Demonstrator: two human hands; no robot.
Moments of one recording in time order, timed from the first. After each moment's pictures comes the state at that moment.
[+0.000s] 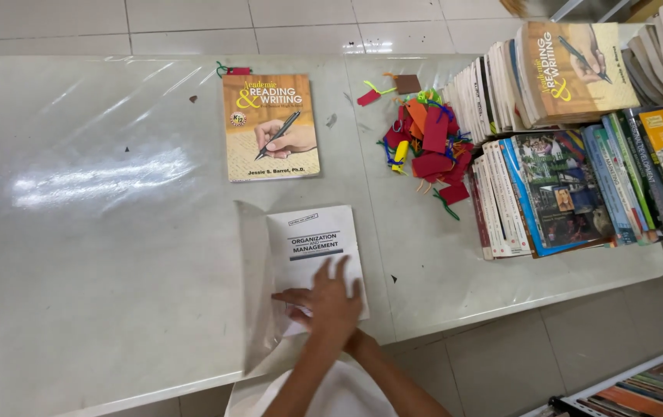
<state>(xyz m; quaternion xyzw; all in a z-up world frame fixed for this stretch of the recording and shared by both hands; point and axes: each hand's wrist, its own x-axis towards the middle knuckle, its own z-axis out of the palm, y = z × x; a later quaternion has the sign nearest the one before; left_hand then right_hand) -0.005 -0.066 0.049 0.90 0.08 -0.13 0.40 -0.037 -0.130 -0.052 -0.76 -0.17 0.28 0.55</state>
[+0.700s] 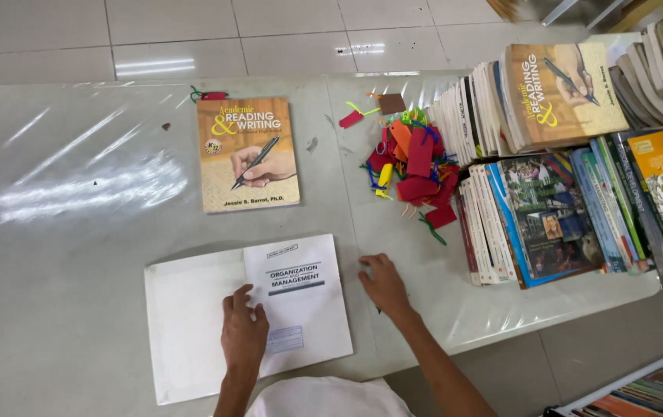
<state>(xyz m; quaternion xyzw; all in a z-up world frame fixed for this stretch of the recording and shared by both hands) 0.023 0.034 0.013 0.87 0.26 -0.12 0.40 0.089 -0.274 -0.041 -0.95 0.00 0.09 0.31</state>
